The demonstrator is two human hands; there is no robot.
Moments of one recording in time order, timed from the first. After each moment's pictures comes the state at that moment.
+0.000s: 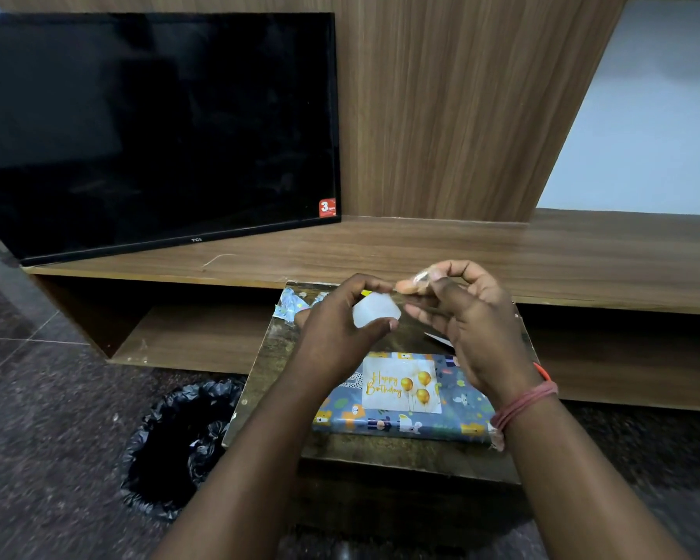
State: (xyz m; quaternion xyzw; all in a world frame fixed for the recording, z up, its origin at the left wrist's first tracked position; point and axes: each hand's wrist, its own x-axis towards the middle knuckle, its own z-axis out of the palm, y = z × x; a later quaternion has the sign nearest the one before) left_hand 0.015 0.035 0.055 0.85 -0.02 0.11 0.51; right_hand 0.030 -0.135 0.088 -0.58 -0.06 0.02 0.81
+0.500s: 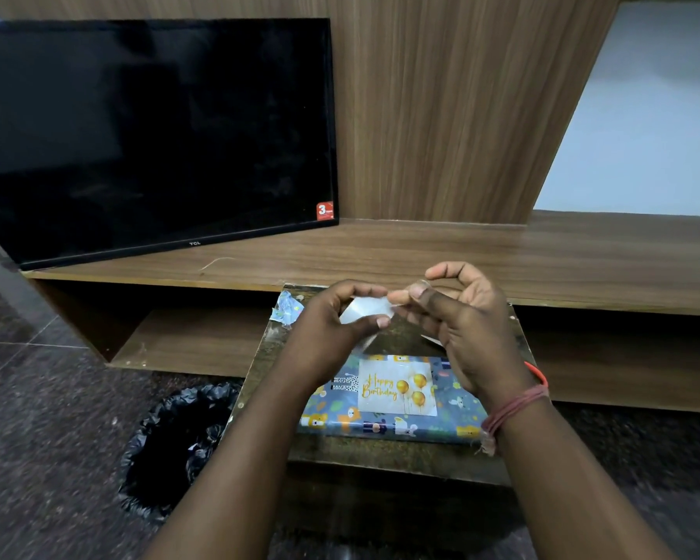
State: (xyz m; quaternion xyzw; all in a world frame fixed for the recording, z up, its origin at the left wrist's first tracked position) left_hand 0.016 0.040 0.059 0.79 -0.01 0.06 0.60; right_hand 0.029 -0.135 0.085 -0.56 -0.09 0.01 0.82
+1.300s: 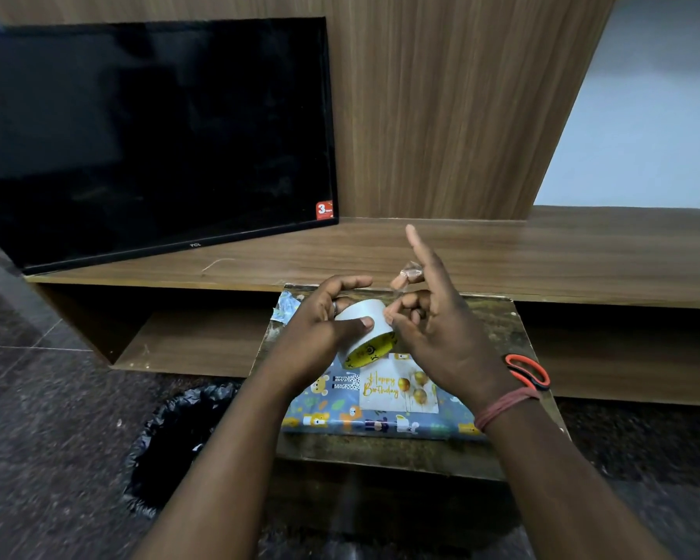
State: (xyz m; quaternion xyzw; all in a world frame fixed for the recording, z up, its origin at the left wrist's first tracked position) left_hand 0.011 0.054 0.064 0.72 -0.03 -0.03 0.70; right_hand 0.032 -0.131 0.068 -0.78 -0.28 -0.09 0.55
